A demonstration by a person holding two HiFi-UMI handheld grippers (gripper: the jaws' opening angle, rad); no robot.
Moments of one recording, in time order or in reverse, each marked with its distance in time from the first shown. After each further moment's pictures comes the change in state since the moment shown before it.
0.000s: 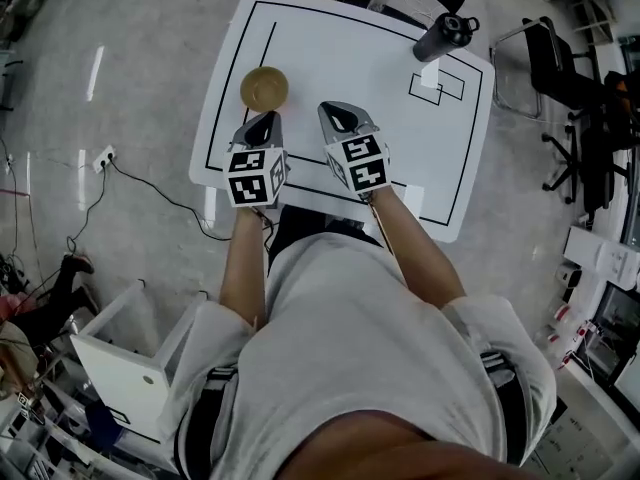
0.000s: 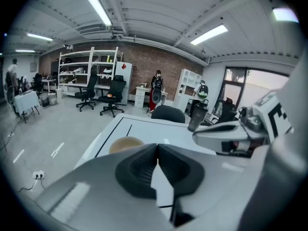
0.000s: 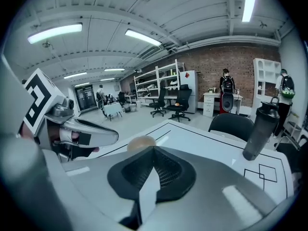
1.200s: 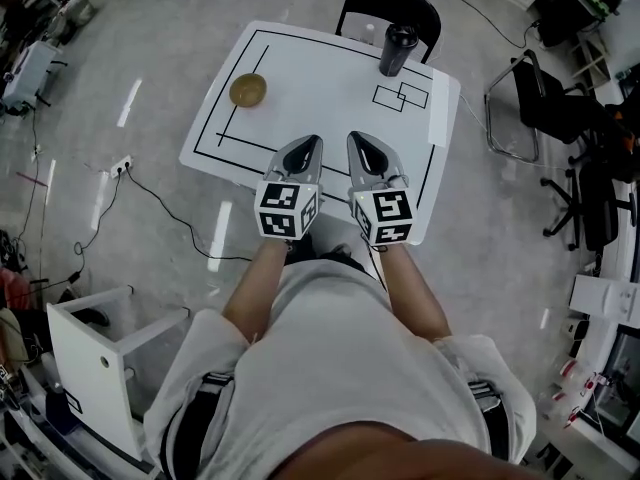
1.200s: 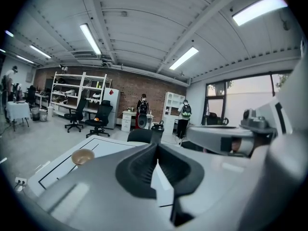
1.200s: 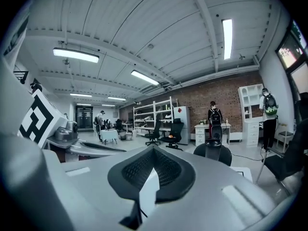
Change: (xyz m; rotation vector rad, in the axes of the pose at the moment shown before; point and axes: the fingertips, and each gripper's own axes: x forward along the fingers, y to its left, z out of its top) left arm -0.112 -0.264 -0.007 0.091 -0.313 -0.083; right arm -0.282 -0.037 -0.020 -0.029 -0.420 -0.073
